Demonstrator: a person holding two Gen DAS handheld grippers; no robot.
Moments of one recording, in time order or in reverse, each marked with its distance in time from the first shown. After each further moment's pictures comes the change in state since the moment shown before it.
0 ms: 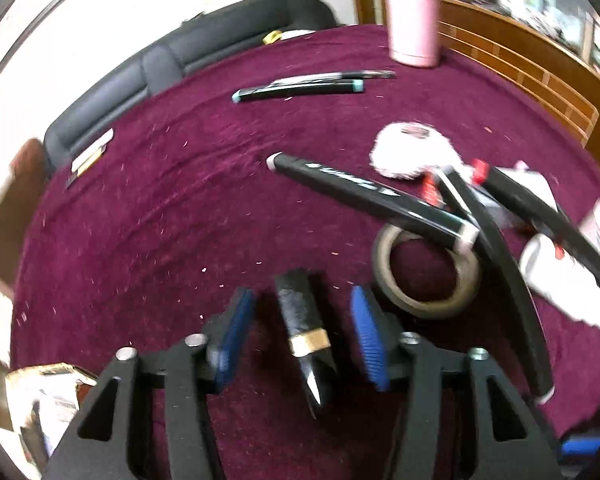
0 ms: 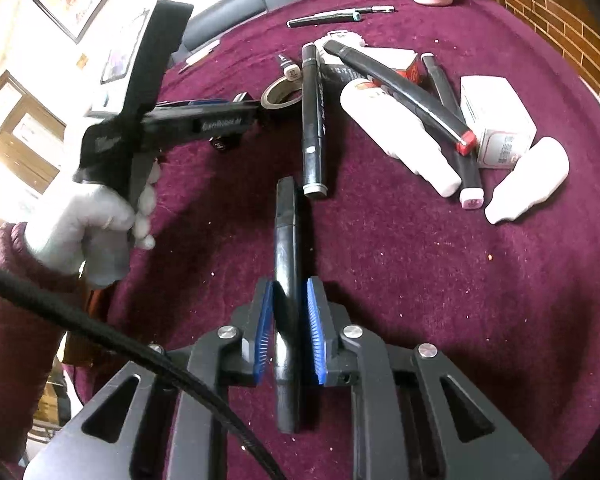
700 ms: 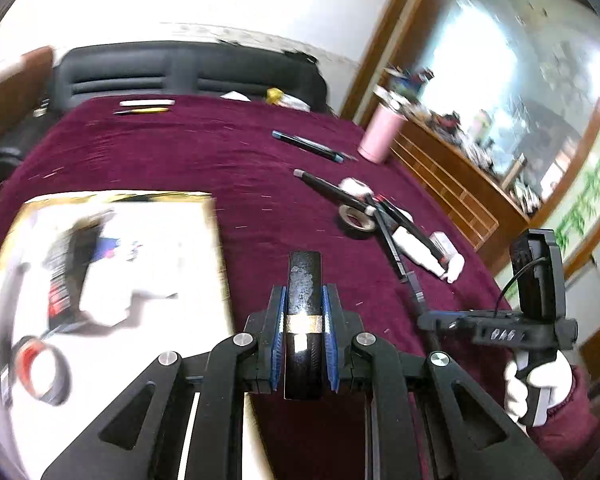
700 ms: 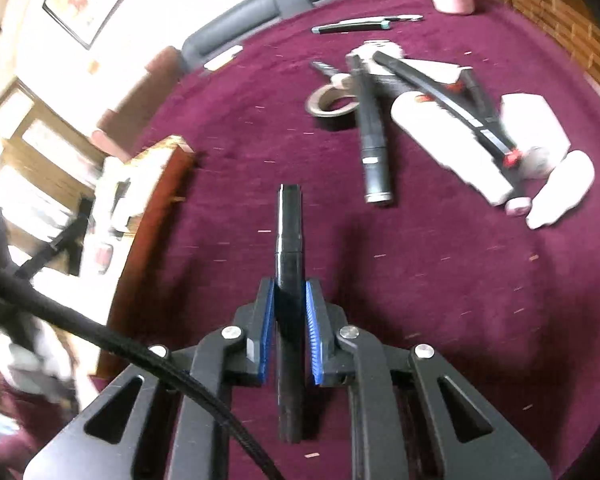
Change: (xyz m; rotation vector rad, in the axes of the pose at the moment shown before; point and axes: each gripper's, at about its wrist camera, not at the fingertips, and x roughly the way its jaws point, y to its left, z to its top) left arm -0.173 0.128 -0.167 -0.393 -0.270 -0.342; right arm -0.006 0.027 0.002 0.032 -0.012 0.173
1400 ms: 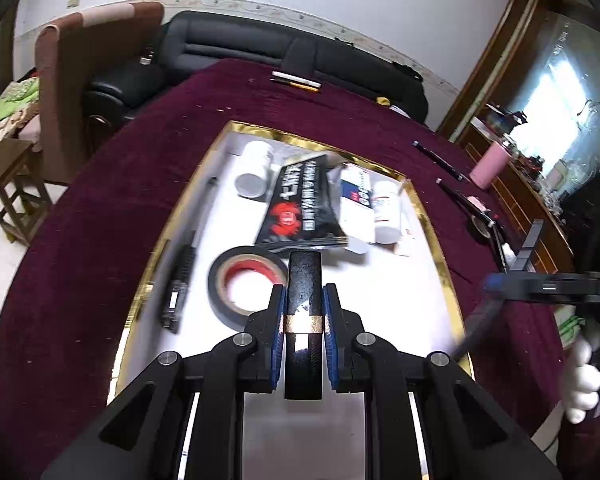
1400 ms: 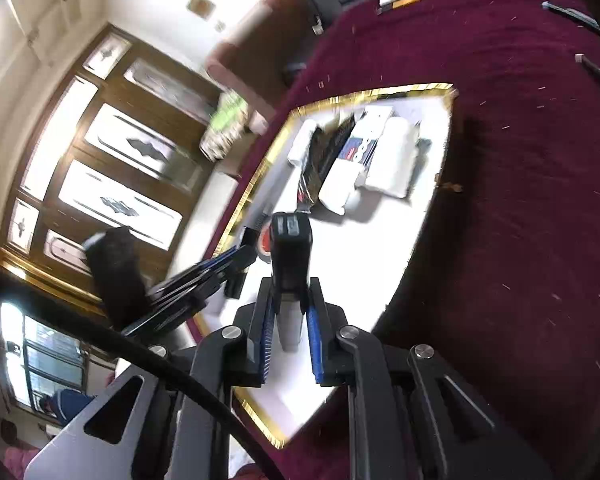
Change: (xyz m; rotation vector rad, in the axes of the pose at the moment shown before) left arm -0.044 0.125 -0.052 -0.220 0.011 0.207; right arm 0.133 0.192 0.023 -0.184 0.249 0.270
